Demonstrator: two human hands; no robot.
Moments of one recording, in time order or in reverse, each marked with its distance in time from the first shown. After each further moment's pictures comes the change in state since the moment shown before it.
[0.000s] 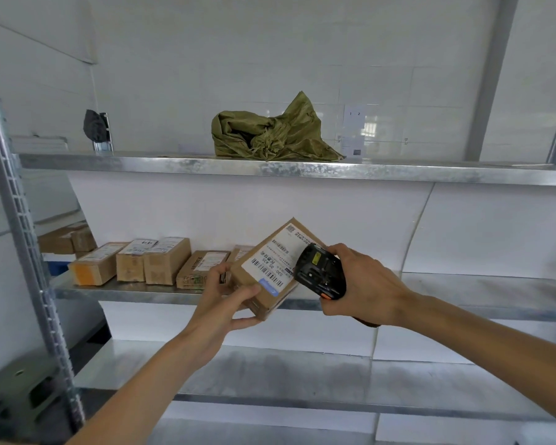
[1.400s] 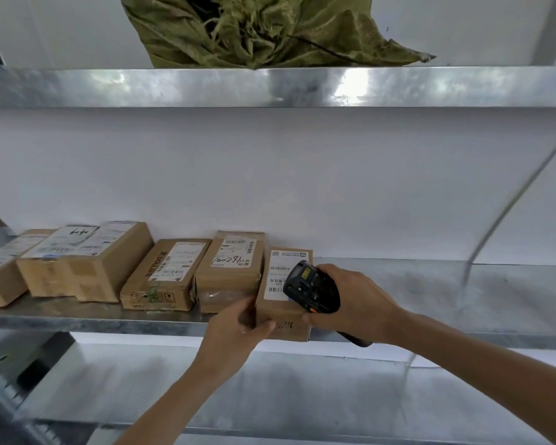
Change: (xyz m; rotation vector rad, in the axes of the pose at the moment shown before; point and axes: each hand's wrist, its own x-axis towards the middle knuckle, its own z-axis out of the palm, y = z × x) left_hand 0.229 -0.161 -0.032 0.678 0.023 -0.058; right_hand 0.207 0.138 0.185 0.188 -0.176 0.089
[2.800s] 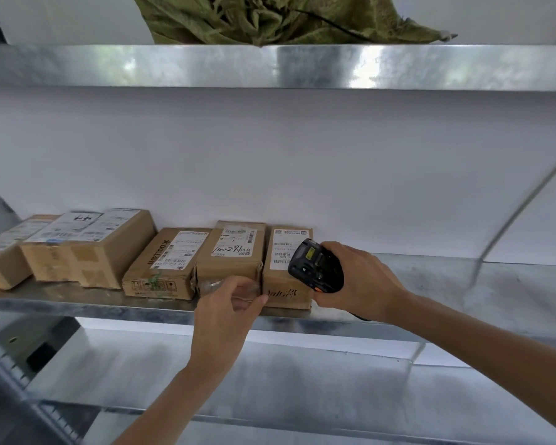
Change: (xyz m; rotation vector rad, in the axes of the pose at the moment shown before) left_hand 0.003 -0.003 0.002 0.114 0.369 0.151; right_hand 0.018 0.007 -0.005 -0.084 0.096 -0.023
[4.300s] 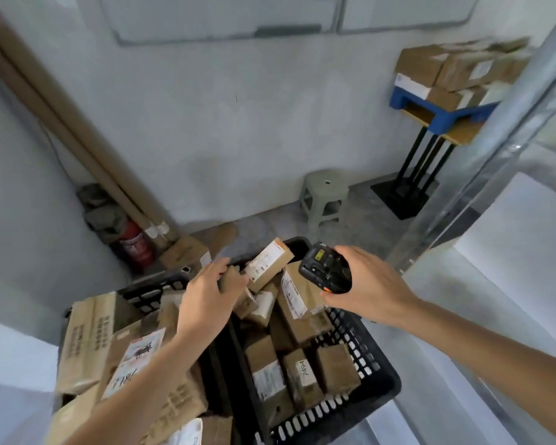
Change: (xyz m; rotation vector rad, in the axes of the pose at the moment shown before) left_hand -0.254 -0.485 -0.525 0.407 0.584 -0.995; right_hand 0.070 -0.608 0.546 0.099 -0.682 -0.812
